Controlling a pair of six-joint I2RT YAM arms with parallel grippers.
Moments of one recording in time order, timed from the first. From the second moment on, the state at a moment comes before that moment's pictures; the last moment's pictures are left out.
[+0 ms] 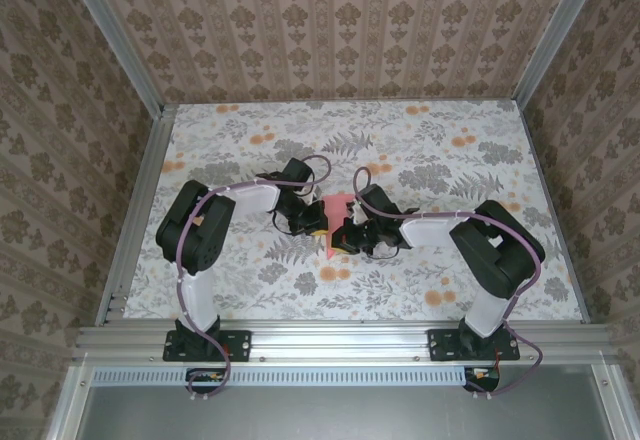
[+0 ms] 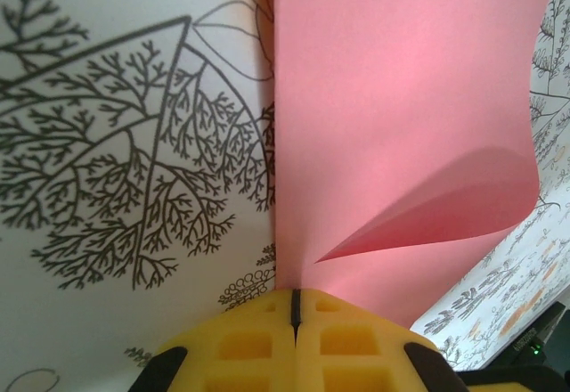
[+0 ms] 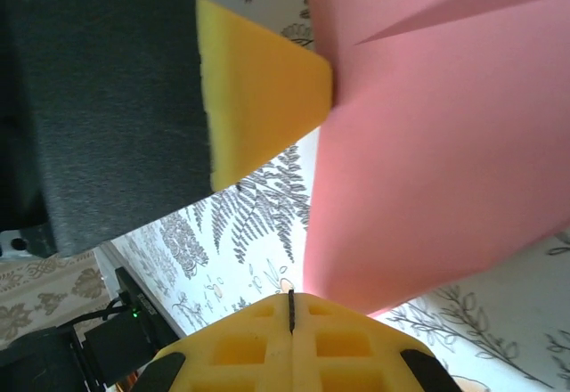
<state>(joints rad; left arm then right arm) -0.60 1.93 1.14 -0.47 0.55 -0.66 0.63 1.74 0.80 0.05 -0.57 0.95</state>
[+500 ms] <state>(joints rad) -0.60 1.93 1.14 -0.47 0.55 -0.66 0.64 1.80 0.80 0.08 -0.59 0.95</state>
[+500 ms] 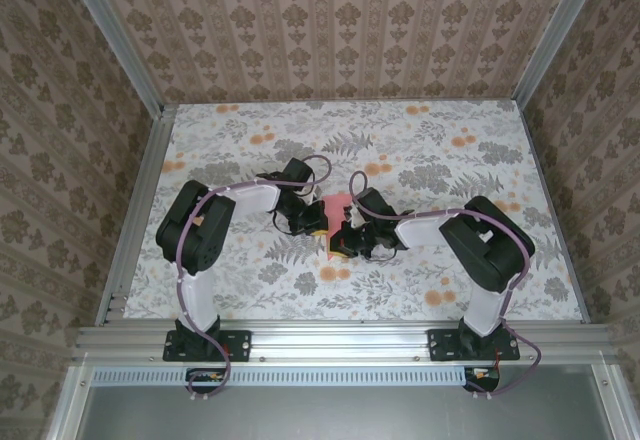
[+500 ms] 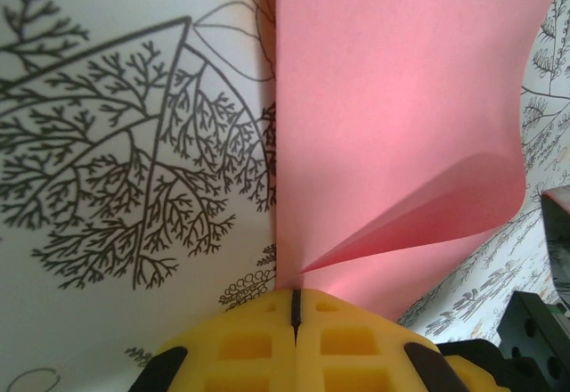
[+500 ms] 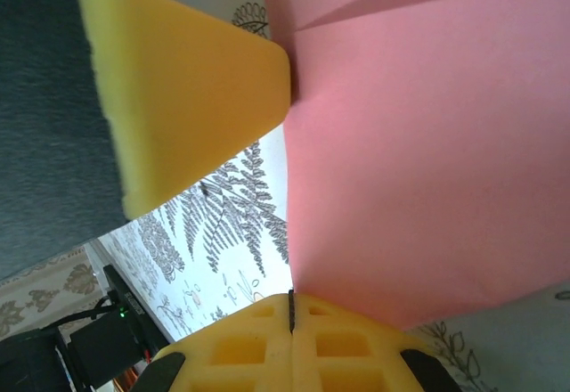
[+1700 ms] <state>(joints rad) -0.60 1.93 1.14 -0.47 0.54 -0.66 0.69 1.82 0.88 -0.06 -0.54 0.86</state>
